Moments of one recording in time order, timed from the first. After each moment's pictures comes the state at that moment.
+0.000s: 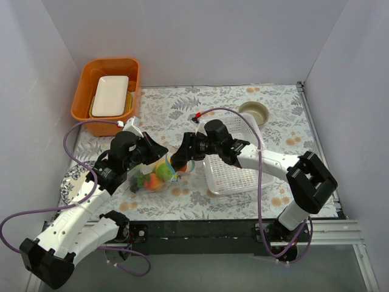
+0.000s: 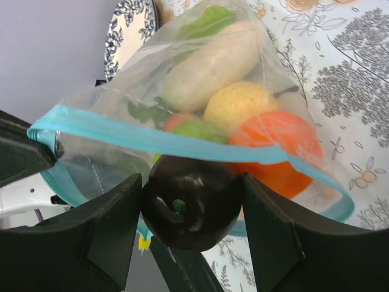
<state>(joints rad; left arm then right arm) -0.50 0.85 0.81 -0.42 0.07 -0.84 0.83 1.59 1.02 0.09 -0.43 0.73</state>
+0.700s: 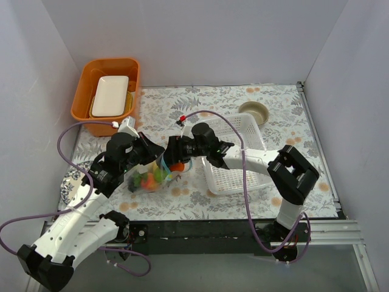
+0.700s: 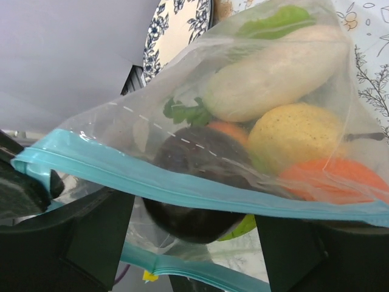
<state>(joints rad) -0.50 0.81 0.83 -0.46 0.03 -0.84 0.91 1.76 1.09 0.33 -0.52 0.80</state>
